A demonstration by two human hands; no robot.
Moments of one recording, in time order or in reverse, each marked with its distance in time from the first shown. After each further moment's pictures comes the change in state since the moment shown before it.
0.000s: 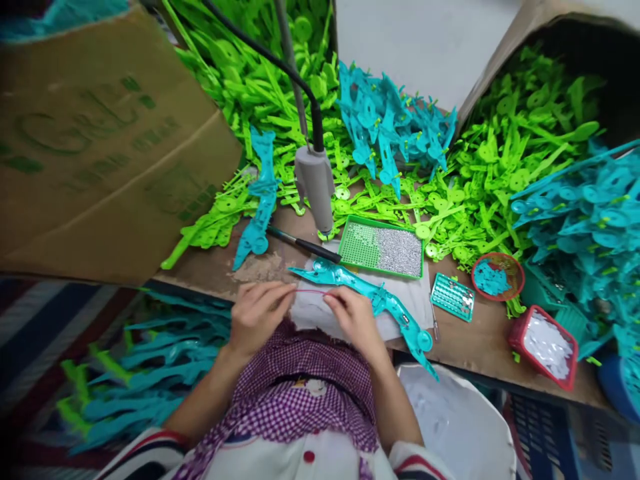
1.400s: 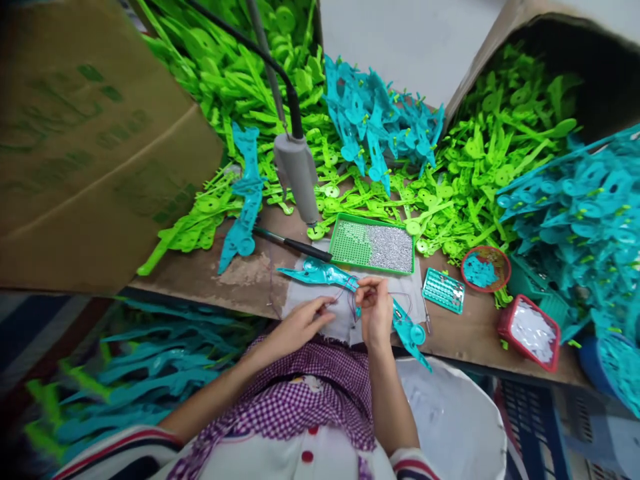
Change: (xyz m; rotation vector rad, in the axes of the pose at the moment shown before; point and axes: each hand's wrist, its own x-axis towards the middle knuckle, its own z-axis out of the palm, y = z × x) left_hand 0.009 0.042 0.040 -0.713 -0.740 -0.398; right_hand -0.003 0.017 -0.019 0.887 0.559 0.155
